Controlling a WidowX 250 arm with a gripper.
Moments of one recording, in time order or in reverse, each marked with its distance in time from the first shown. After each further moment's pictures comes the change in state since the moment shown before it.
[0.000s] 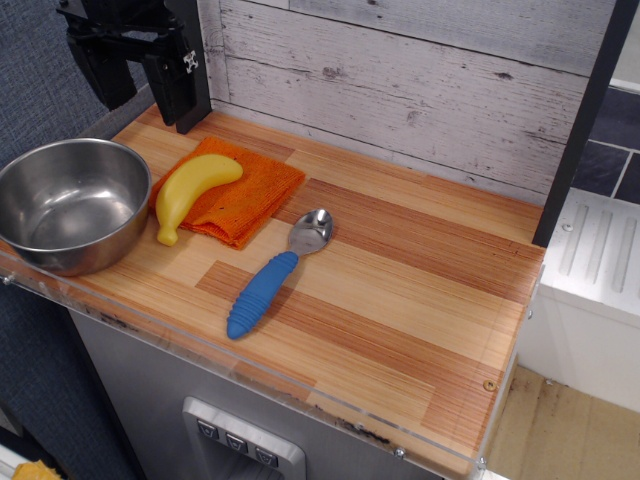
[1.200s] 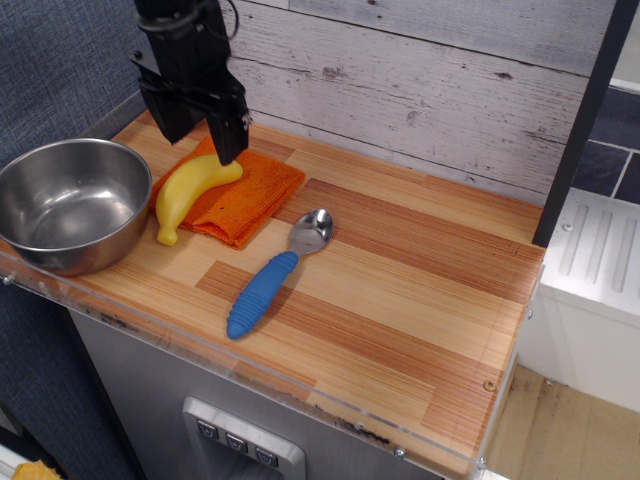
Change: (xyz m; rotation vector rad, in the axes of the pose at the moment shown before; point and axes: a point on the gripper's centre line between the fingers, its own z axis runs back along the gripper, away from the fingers) arm 0.038 -0.003 -0.064 0.073 -0.059 -0.074
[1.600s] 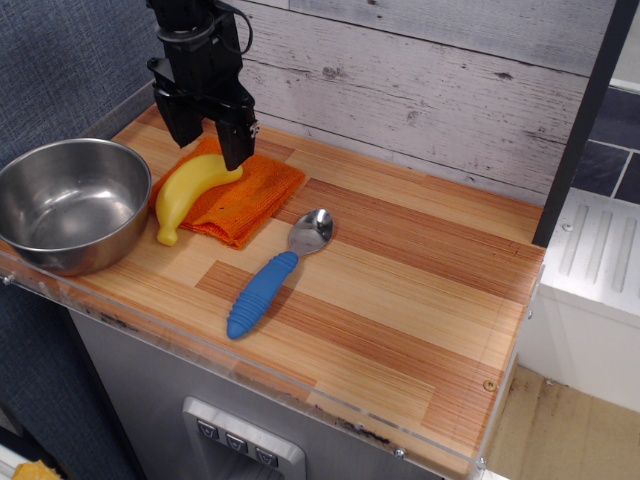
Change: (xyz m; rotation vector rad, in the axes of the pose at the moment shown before) arm 0.011 0.009 -0.016 0.021 0.031 -0.030
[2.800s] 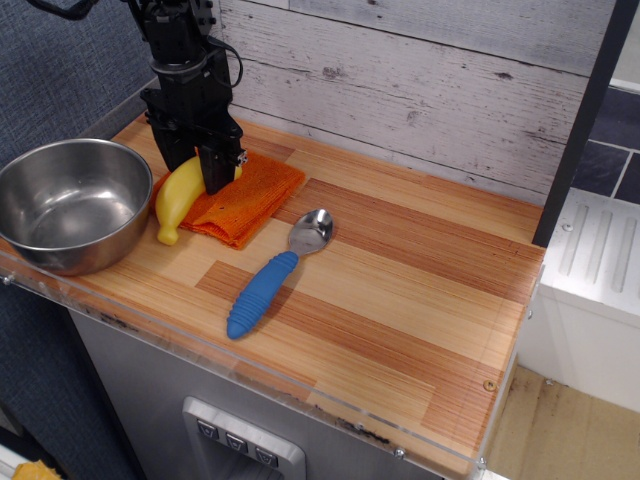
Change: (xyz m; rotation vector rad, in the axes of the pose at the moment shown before) arm -0.015 0.006 -0.023 -0.007 0.063 -0.003
